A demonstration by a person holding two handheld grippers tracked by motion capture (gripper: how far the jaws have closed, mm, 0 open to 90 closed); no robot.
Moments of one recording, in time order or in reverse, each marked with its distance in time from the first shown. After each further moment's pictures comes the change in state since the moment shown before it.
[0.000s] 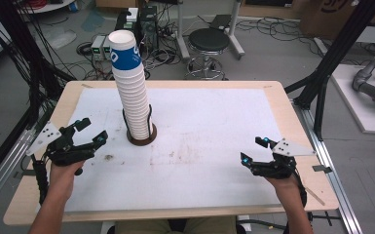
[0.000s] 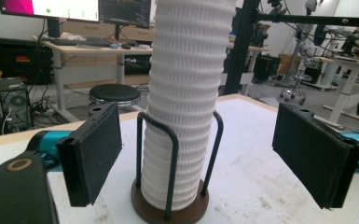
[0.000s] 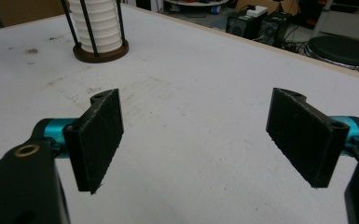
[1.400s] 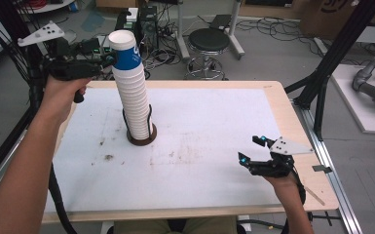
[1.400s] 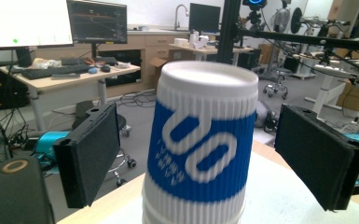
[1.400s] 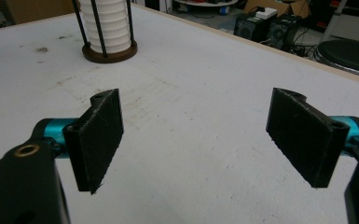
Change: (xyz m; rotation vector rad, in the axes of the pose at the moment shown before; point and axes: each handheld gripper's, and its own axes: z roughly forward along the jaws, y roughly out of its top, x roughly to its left) left arm 0.002 0.185 0.099 0.049 -0.096 0.061; right arm 0.002 0.005 0.003 0.000 0.028 -0.029
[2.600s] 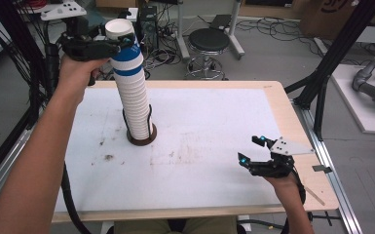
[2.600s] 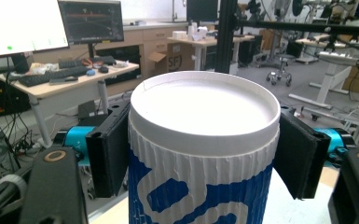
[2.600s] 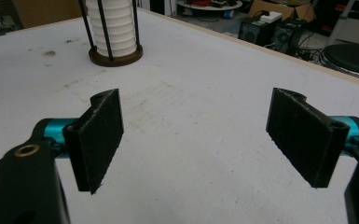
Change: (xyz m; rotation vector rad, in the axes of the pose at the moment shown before) left arm -0.012 0.037 0.032 0.034 0.000 0.065; right arm 0.001 0.000 -0.001 -0.014 0.022 0.004
